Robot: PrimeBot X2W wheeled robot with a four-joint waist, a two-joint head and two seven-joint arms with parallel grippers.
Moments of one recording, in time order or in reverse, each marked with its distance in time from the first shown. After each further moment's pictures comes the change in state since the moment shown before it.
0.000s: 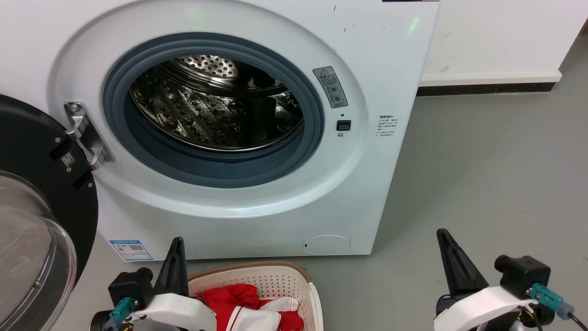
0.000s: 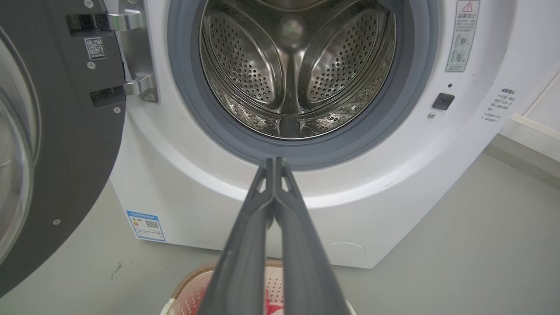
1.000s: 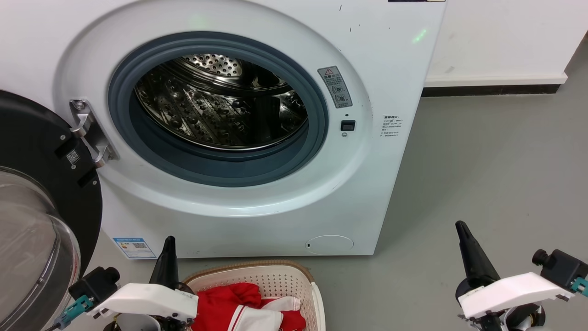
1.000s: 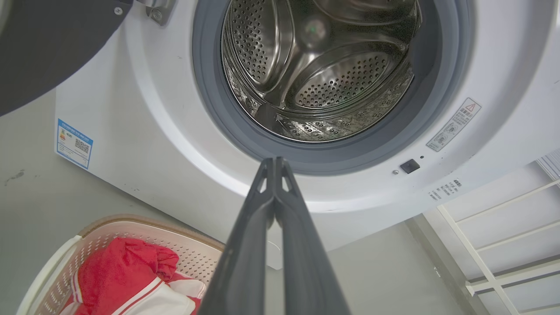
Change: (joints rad) left arm -0.027 -0.005 0.058 0.005 -0.500 -0.056 0.115; right arm -0.044 -0.021 -0.042 0.049 0.522 0.000 0.054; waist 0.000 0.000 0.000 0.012
